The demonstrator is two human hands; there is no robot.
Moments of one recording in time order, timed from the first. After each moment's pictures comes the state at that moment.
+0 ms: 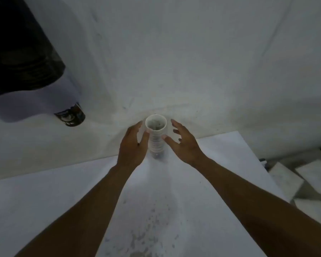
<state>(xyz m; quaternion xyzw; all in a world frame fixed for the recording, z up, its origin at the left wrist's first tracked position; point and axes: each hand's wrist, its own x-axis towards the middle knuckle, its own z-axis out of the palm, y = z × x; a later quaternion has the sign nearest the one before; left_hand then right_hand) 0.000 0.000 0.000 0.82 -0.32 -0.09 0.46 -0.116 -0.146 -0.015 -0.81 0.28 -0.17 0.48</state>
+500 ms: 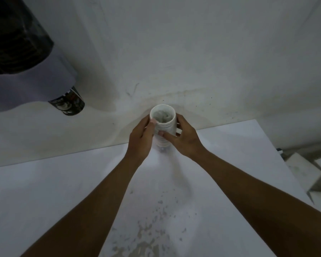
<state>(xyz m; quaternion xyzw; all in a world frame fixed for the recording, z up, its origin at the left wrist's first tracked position) 0.006 -0.014 -0.019 0.73 -0.24 -0.22 0.61 -0.083 -0.143 -0.046 -0.77 0.24 -0.18 0.57</state>
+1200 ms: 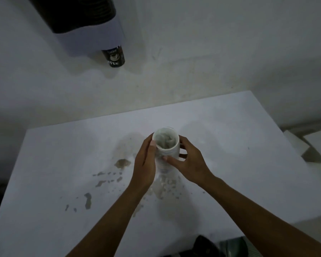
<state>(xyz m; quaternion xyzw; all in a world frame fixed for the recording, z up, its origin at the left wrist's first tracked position) -0.156 0.207 -0.030 0.69 -0.22 -0.22 0.65 -0.251 0.084 -0.037 -0.76 0.23 -0.16 0.59</state>
